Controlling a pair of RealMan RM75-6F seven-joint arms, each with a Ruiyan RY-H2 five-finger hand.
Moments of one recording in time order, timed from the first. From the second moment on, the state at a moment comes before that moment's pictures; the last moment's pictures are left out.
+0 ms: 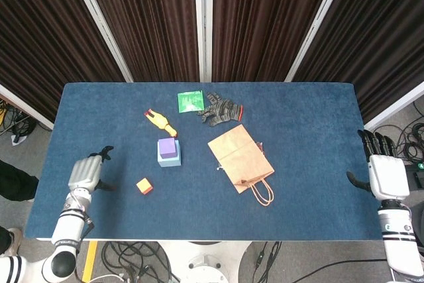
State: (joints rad) left arm -0.60 -1.29 -0.09 -1.96 0.61 1.26 0.47; right arm 0.24 -1.09 0.17 -1.76 -1.21 1.33 -0.21
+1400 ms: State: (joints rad) left arm -0.57 -1.61 -0.11 -1.80 0.63 1.33 0.50; right arm 0.24 -1.09 0.18 -1.74 -1.18 1.32 -0.17
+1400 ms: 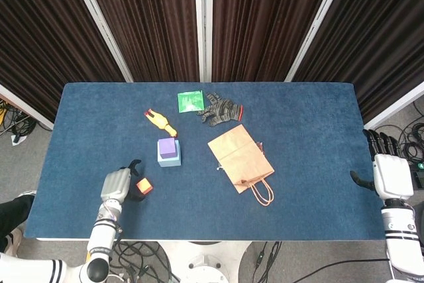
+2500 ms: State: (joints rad) left arm -0.53 -1.70 -0.17 -1.72 0.64 1.32 0.53; right arm 0.24 -1.08 0.19 -1.72 -1.17 1.31 -0.14
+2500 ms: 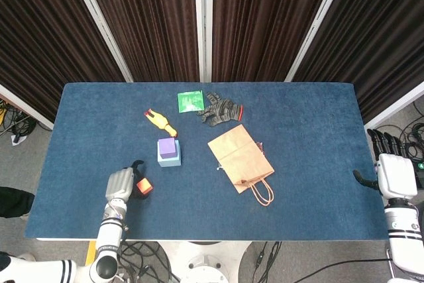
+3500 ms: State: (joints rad) left arm -0.50 -1.72 -0.20 -1.68 0.68 1.34 0.55; right arm 0.24 -1.08 0.19 -1.73 -1.16 1.30 -0.14
